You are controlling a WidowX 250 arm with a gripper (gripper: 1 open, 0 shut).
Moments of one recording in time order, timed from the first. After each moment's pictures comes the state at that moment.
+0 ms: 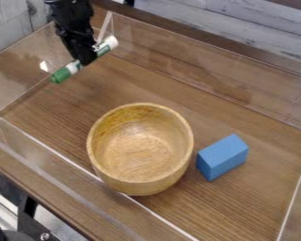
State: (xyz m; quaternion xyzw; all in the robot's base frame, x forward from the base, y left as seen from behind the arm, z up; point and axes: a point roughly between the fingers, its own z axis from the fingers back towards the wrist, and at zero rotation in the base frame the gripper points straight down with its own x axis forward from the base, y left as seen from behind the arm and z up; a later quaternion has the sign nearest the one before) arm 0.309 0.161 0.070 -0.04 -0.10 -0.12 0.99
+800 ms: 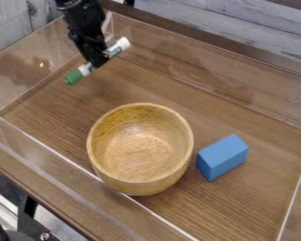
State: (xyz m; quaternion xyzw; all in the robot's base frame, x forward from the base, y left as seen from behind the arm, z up) arm 0.321 0.149 0.063 -0.03 -0.14 -0.15 0.98
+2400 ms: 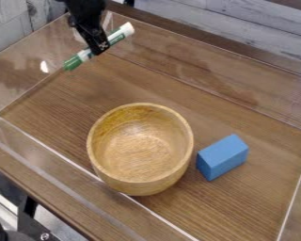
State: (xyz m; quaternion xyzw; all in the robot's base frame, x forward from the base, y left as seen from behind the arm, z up) arm 0.314 0.165 0.089 0.03 -0.19 -0.21 0.96
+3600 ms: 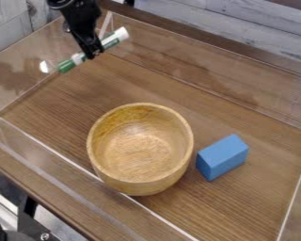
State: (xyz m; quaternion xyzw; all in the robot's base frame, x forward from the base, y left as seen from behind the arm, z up) arm 0.310 0.172 0.084 0.07 -0.20 -0.23 0.95
